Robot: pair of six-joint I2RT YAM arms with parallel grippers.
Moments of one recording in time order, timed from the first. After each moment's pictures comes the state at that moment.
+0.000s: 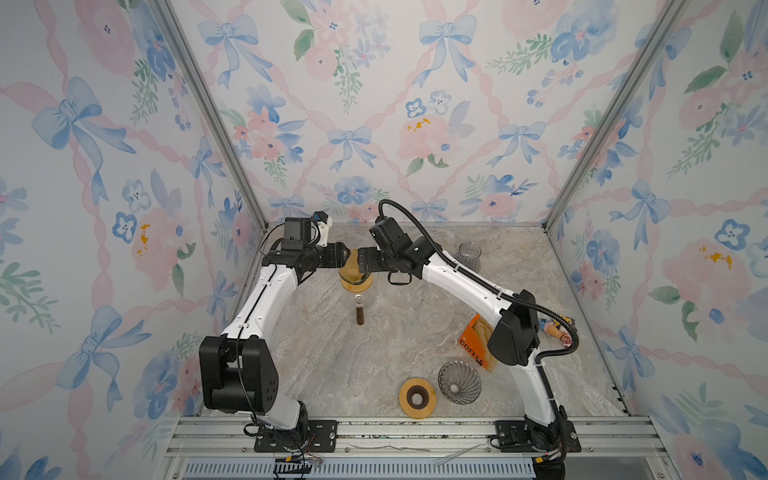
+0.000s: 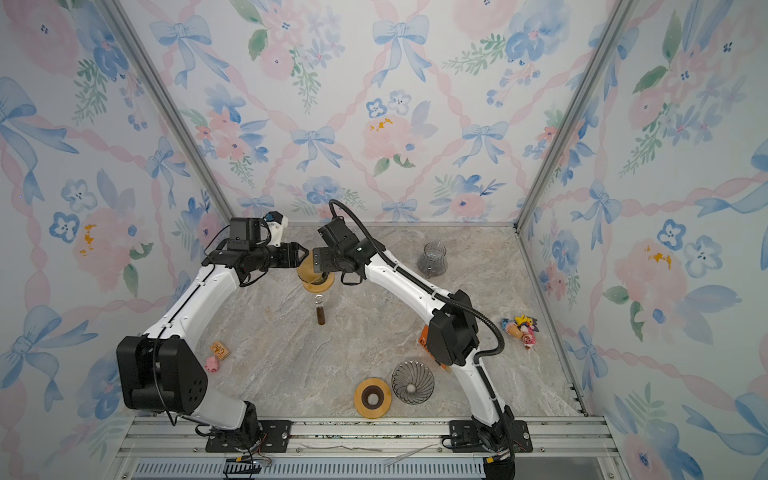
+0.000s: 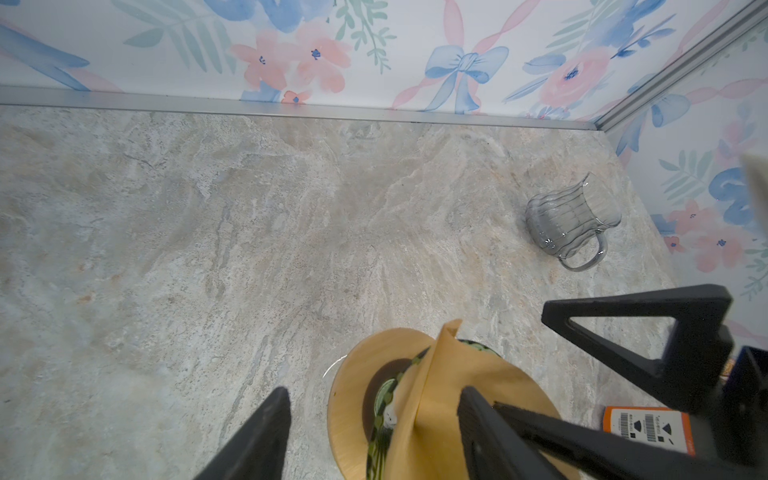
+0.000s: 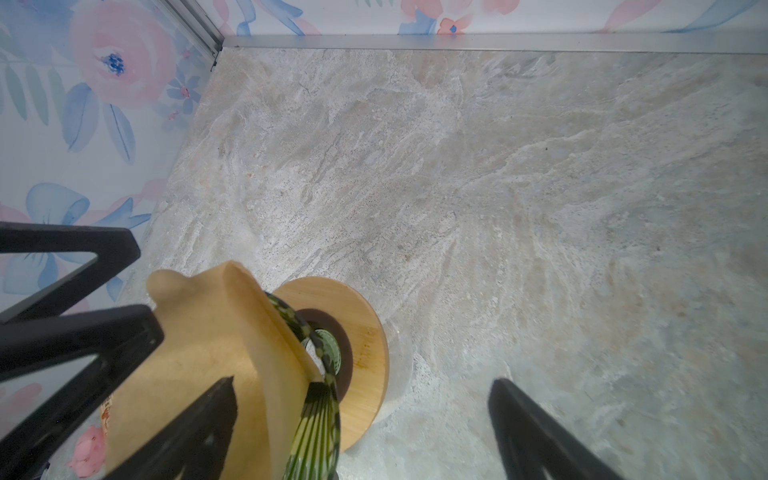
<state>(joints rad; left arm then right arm) -0.06 1.52 1.31 -0.51 0.36 -0.10 0.83 2.21 2.20 -0.78 0.14 0.55</state>
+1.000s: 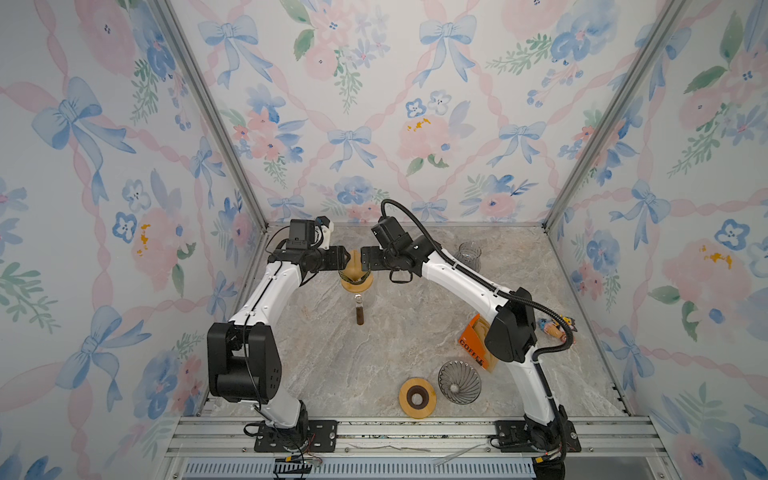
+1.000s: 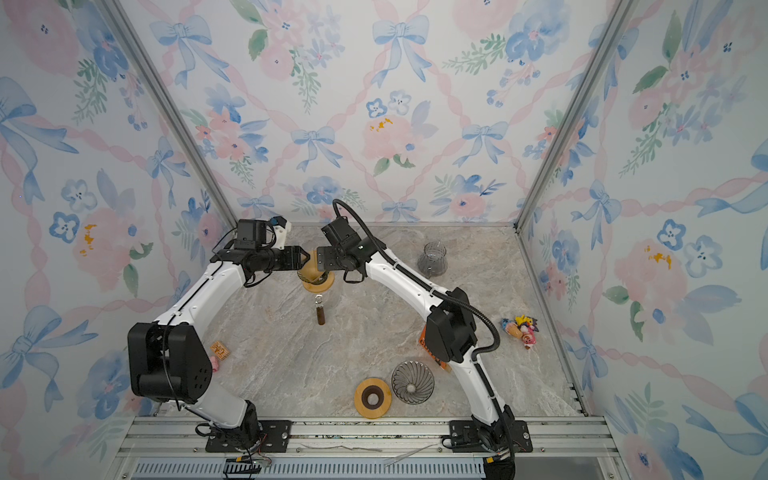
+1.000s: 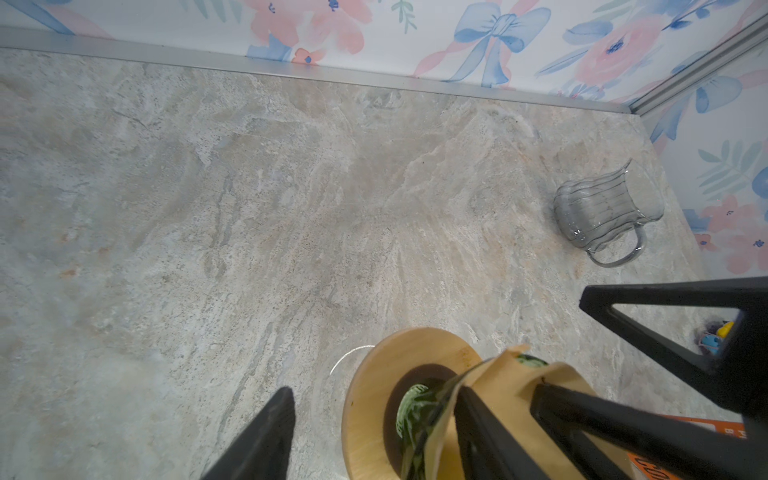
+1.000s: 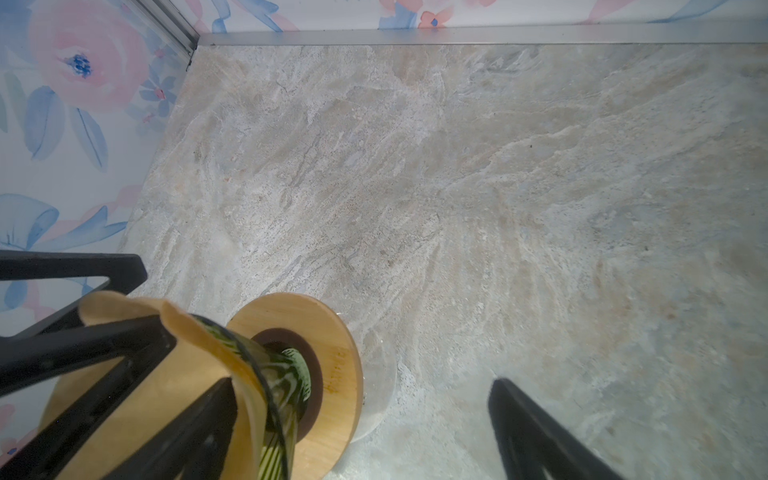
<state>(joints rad) -0.07 1.59 1.31 -0.51 0.34 -0.12 0.81 2.24 2.22 -0.78 0.14 0.55</state>
